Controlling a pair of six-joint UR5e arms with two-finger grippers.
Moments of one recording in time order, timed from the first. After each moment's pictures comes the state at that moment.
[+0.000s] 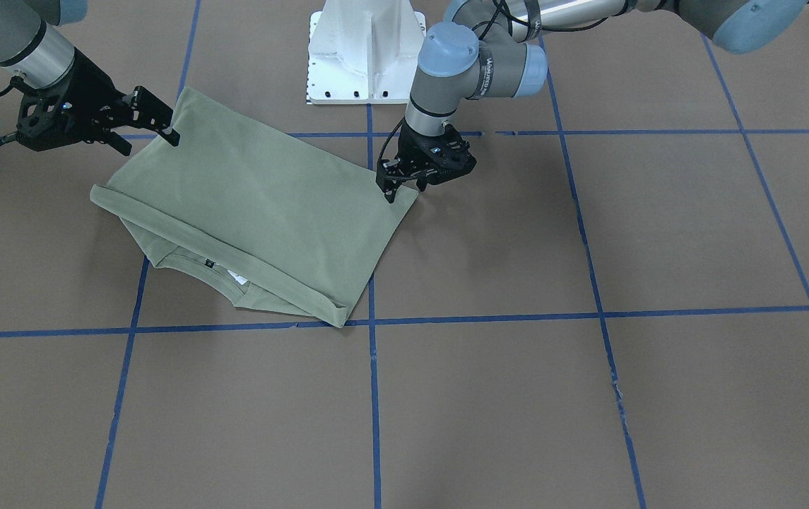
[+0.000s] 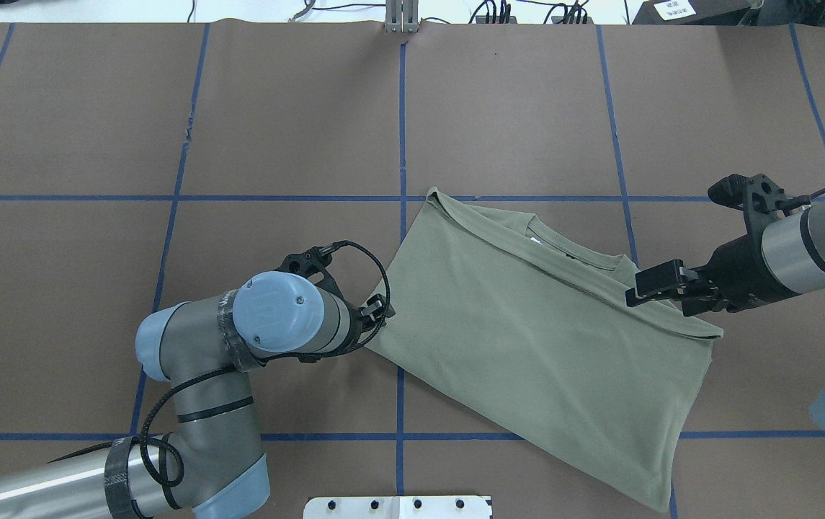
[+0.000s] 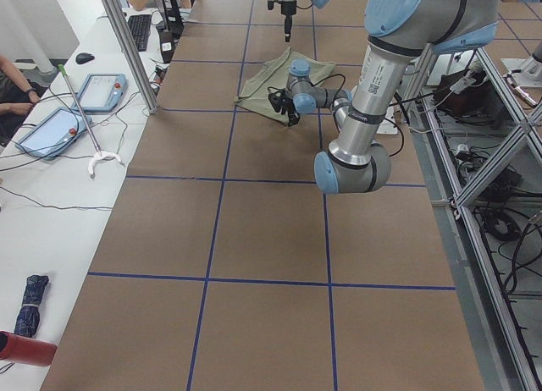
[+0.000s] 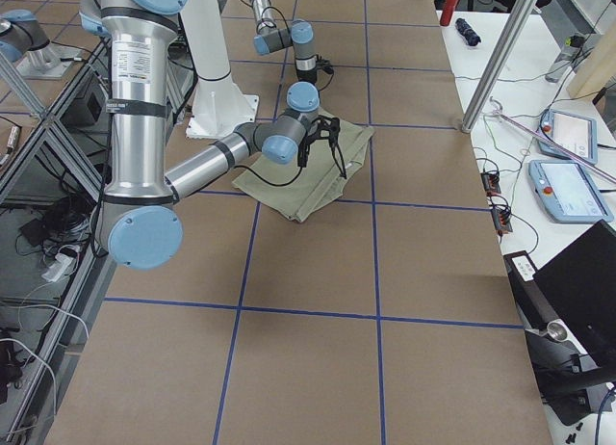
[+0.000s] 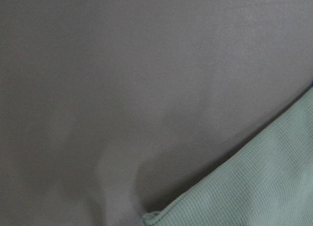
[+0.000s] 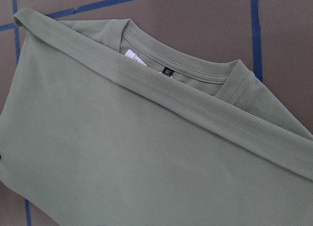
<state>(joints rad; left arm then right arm) -0.35 -2.16 -1.66 -1.88 -1.70 -1.85 0.77 -1.62 2.10 -1.08 2.24 1.23</state>
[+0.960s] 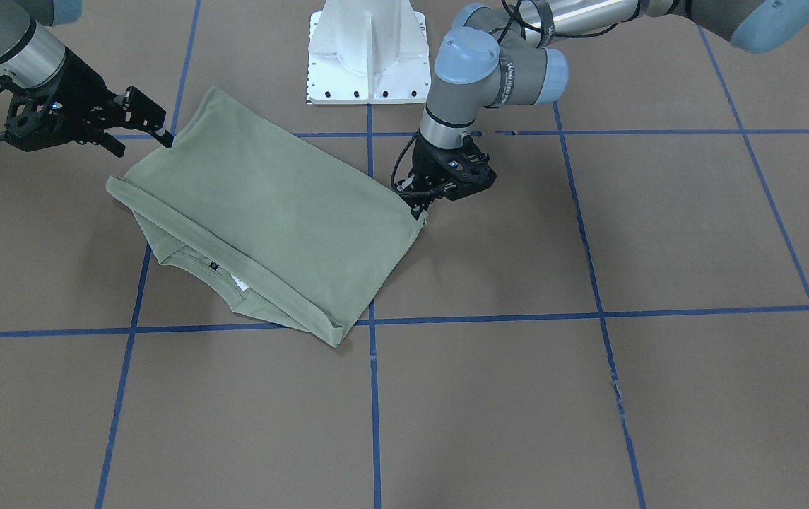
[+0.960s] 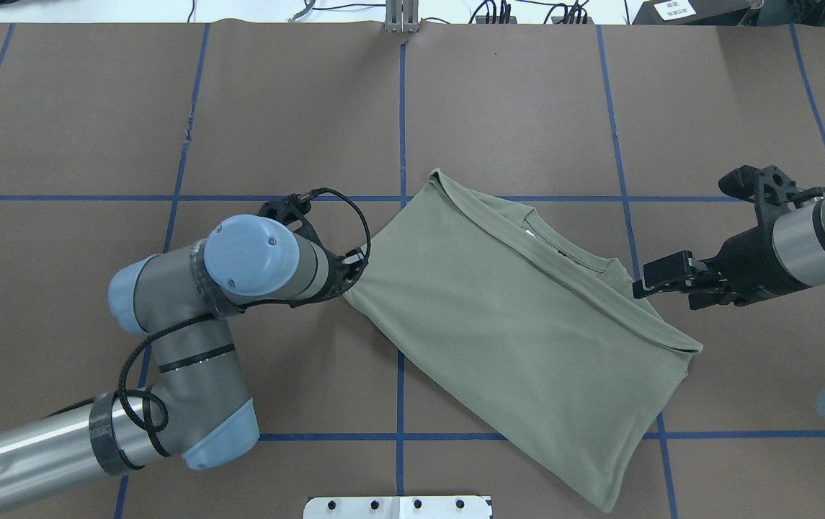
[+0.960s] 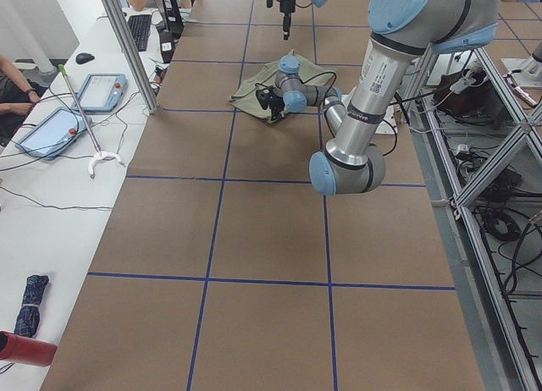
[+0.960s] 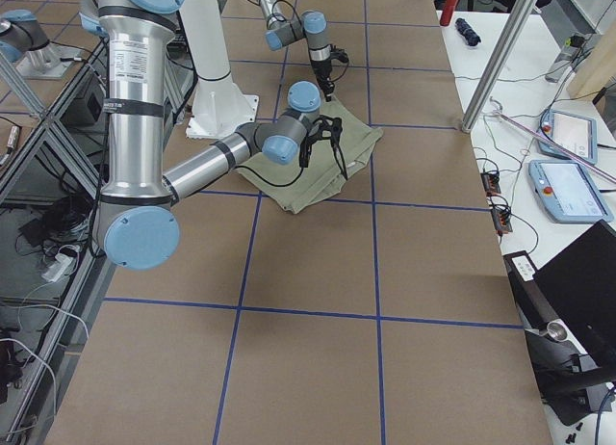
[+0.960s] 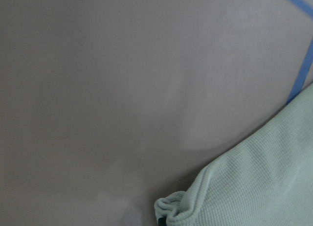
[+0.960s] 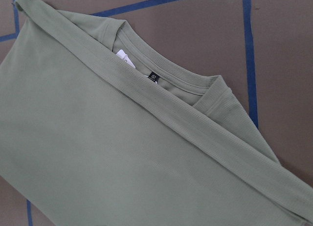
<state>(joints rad) -0.48 -2.15 -1.67 -1.86 -1.71 -1.76 0.79 -1.63 2.10 -1.08 2.25 1.23</state>
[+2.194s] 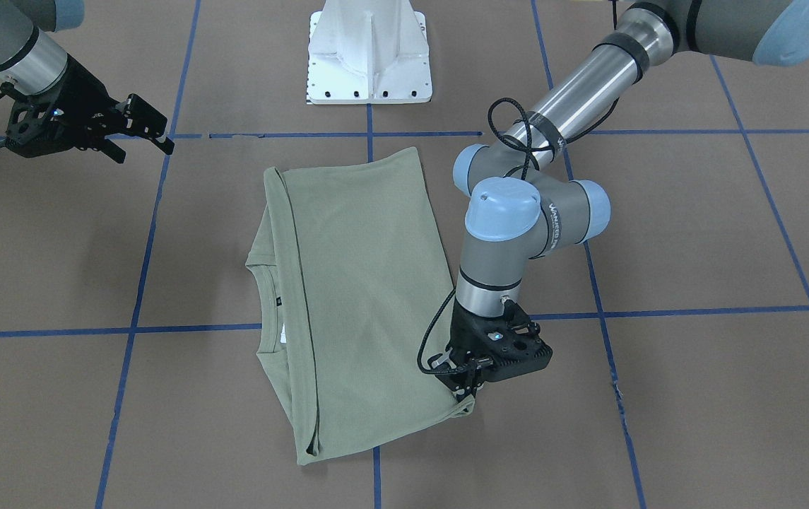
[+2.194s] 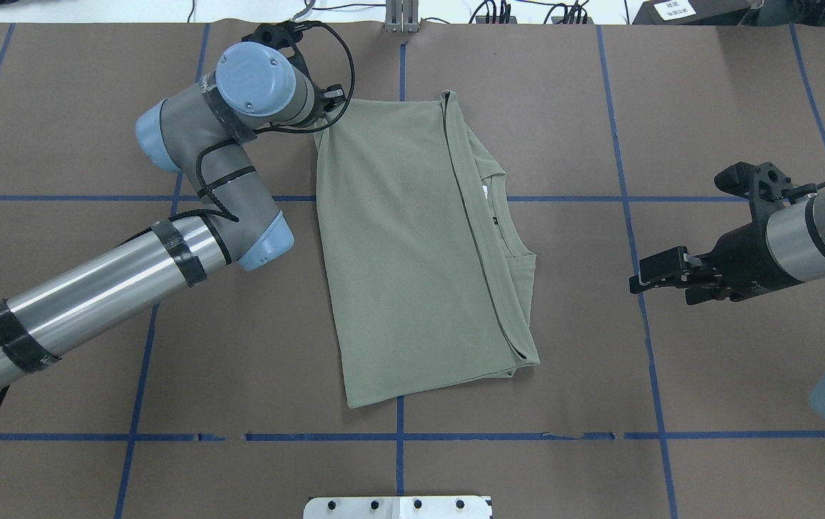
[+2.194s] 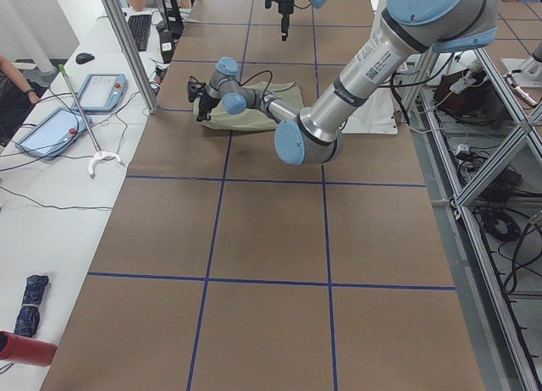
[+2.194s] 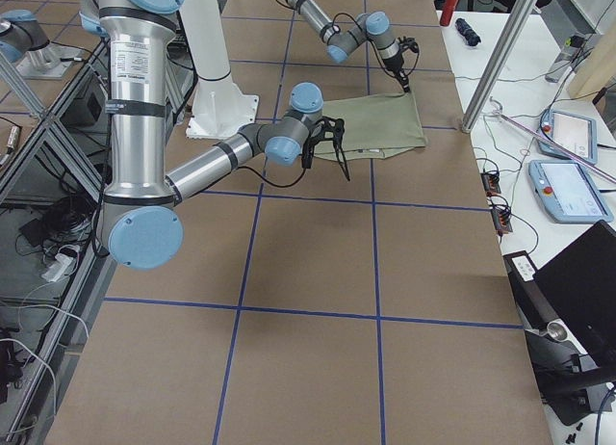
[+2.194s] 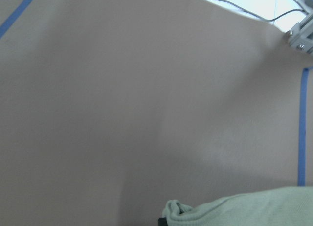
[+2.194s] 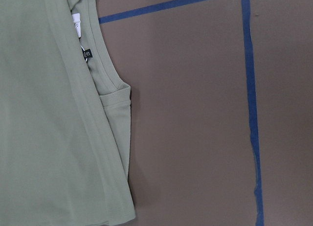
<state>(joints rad) -0.75 -2.52 -0.98 -2.22 -1.59 -1.38 0.79 -1.61 2.08 -1.08 2.24 1.23</state>
